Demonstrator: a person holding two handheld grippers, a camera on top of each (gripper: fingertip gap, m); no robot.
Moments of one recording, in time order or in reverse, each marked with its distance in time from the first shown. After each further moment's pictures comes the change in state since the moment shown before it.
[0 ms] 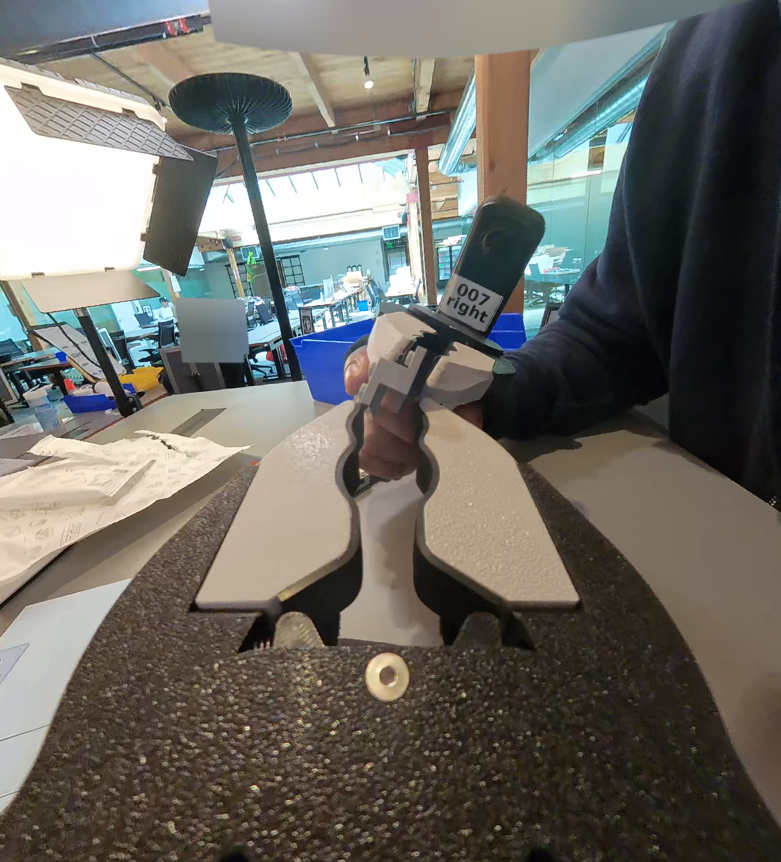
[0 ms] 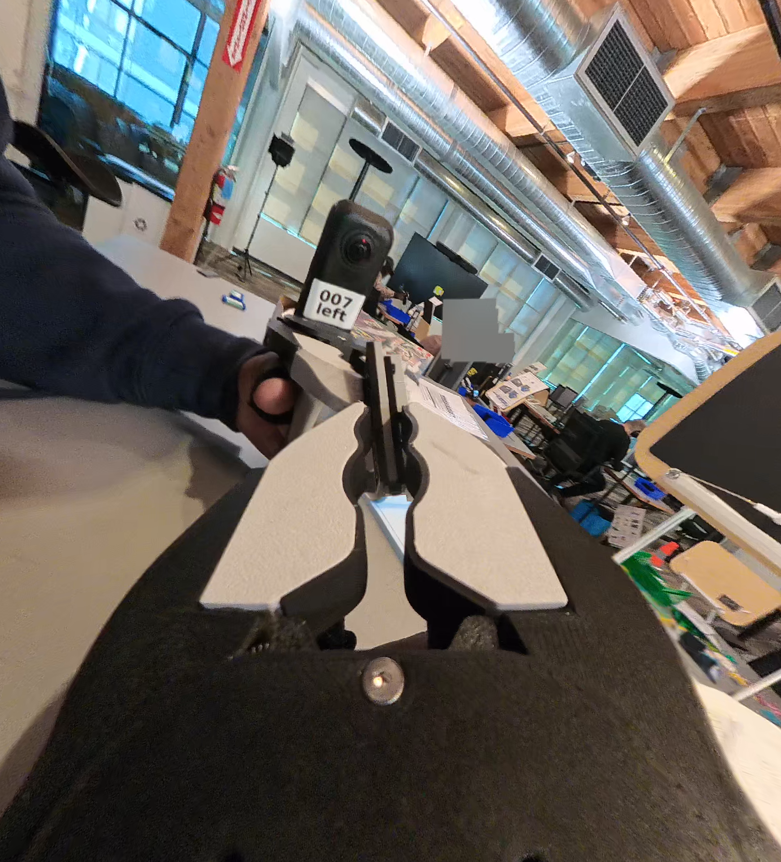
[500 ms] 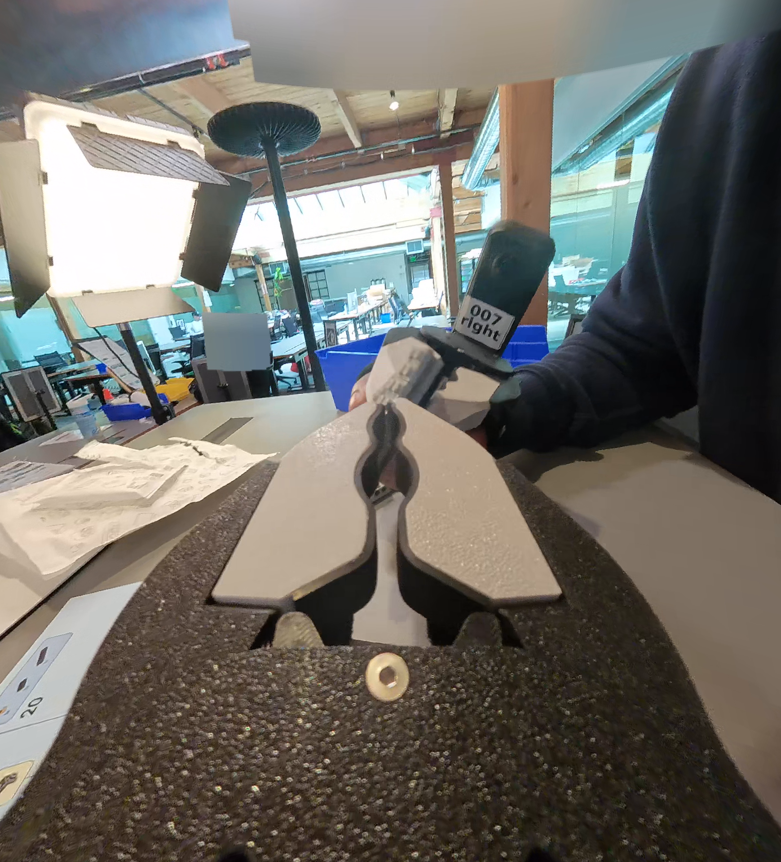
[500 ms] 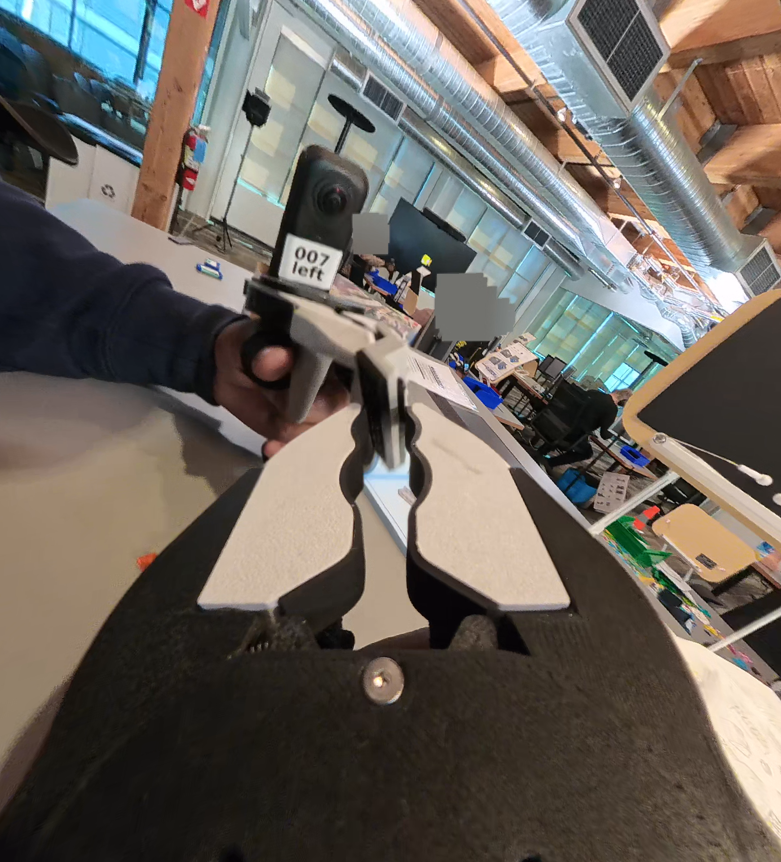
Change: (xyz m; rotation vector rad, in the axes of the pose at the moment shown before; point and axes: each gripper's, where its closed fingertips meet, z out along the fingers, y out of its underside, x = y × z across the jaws) left arm -0.009 -0.007 -0.006 0.031 -0.055 0.022; right arm 0.008 0.018 0.000 -0.084 0.040 -0.008
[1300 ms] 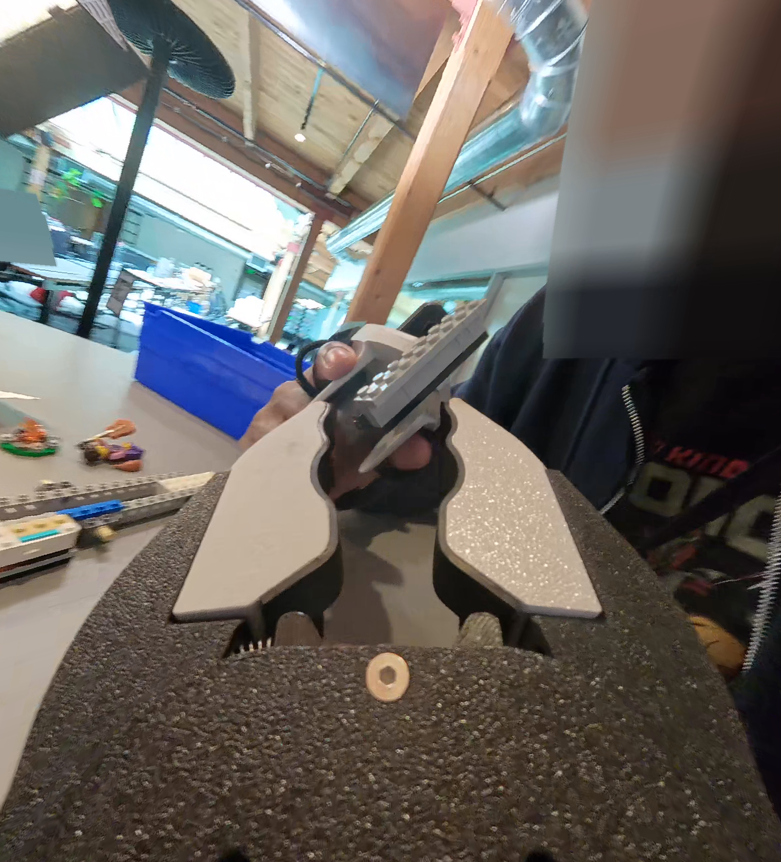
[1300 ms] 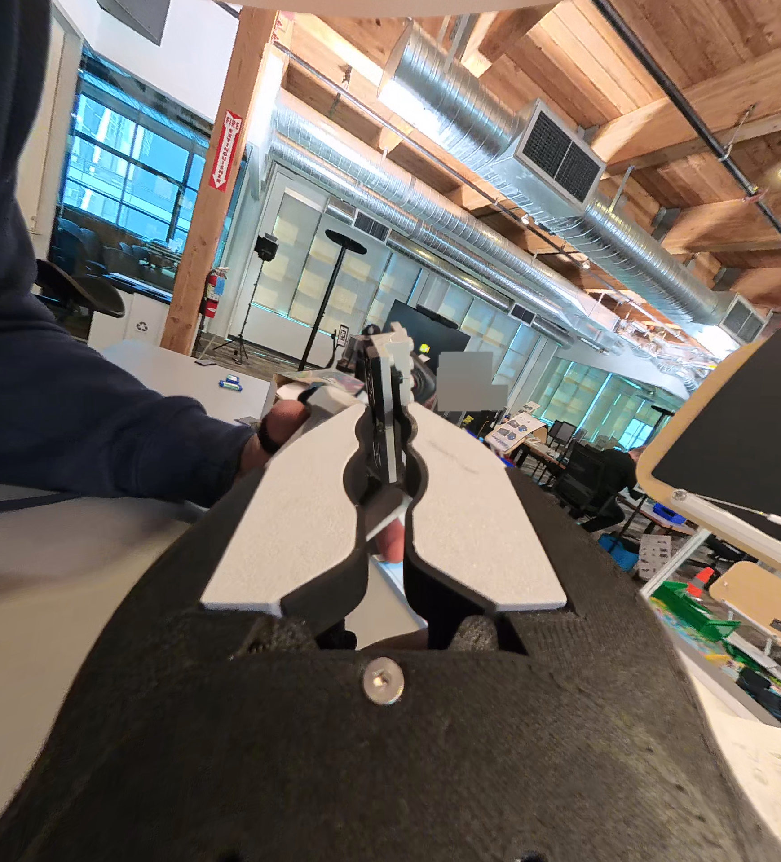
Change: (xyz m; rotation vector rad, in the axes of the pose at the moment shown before) left arm 0.012 -0.008 0.008 0.117 0.289 -0.662; right arm -0.001 -0.045 -0.002 0.233 0.024 0.109
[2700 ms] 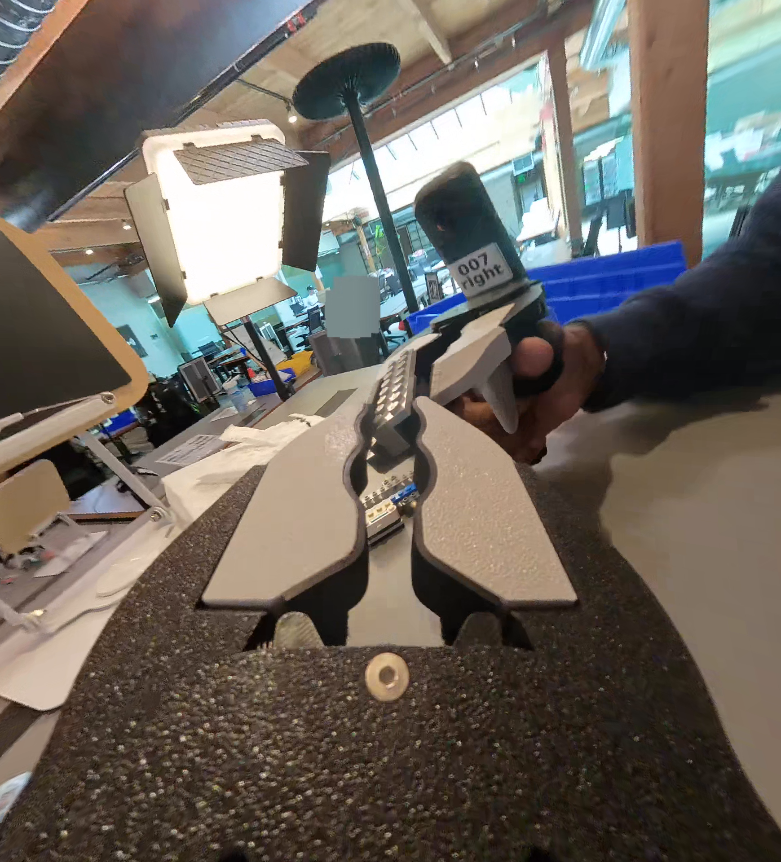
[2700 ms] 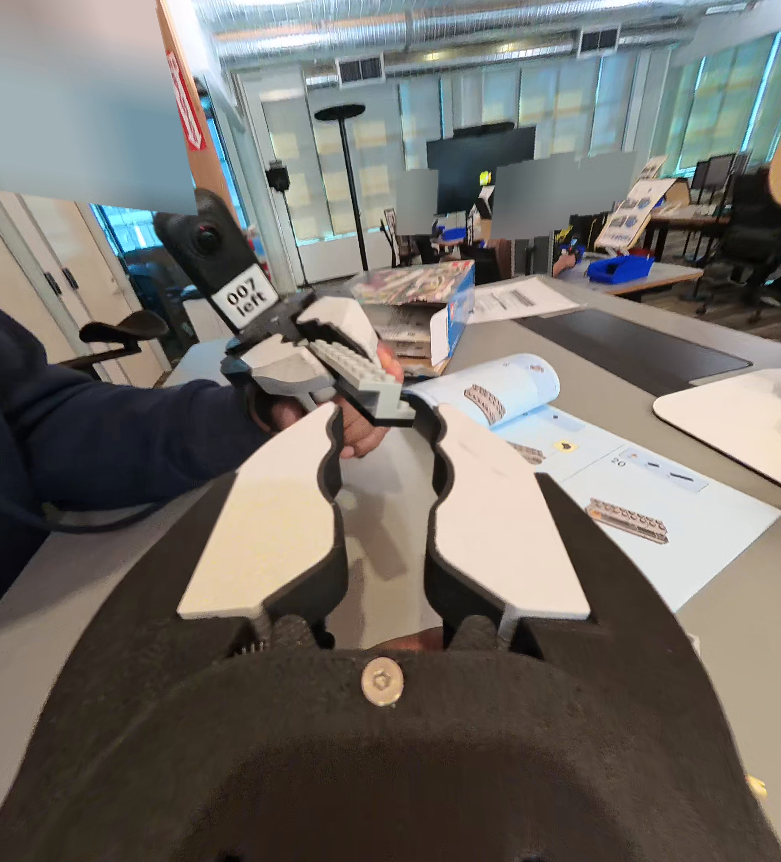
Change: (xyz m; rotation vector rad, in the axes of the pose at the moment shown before) left arm -0.026 -0.013 -0.017 -0.205 -0.536 0.896; right arm 0.030 0.057 -0.012 -0.299 -0.044 0.564
